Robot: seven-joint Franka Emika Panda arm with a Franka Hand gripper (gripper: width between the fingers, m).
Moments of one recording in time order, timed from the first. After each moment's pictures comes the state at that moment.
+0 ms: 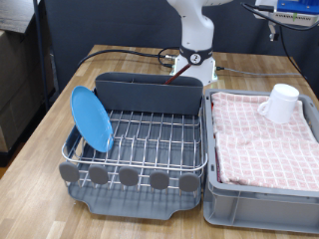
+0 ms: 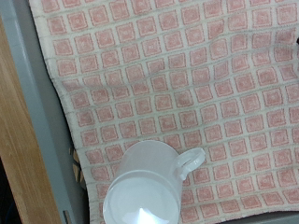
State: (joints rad) arm 0.44 -0.18 -0.03 -2.22 -0.04 2.06 1.40
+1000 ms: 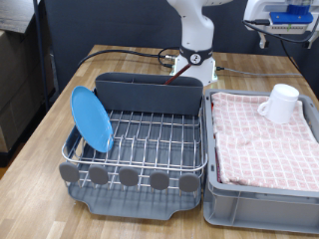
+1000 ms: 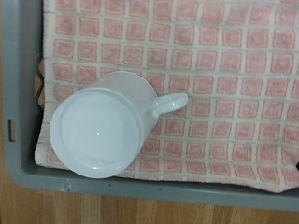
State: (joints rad) arm 0.44 -0.30 -0.02 -2.42 0.01 2.07 1.14
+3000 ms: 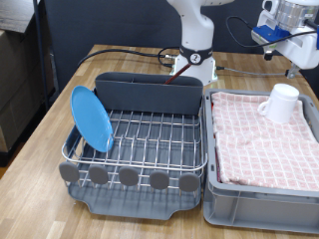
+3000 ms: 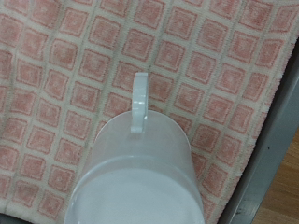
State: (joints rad) arm 0.34 -0.25 0.15 -2.56 -0.03 2.26 2.47
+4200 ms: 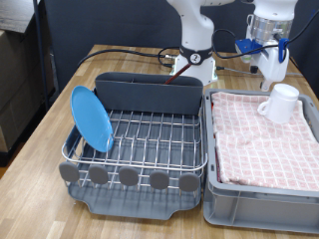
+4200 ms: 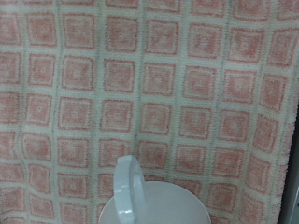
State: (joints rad) arm 0.31 -0.25 0.08 -2.68 -0.01 2.43 2.61
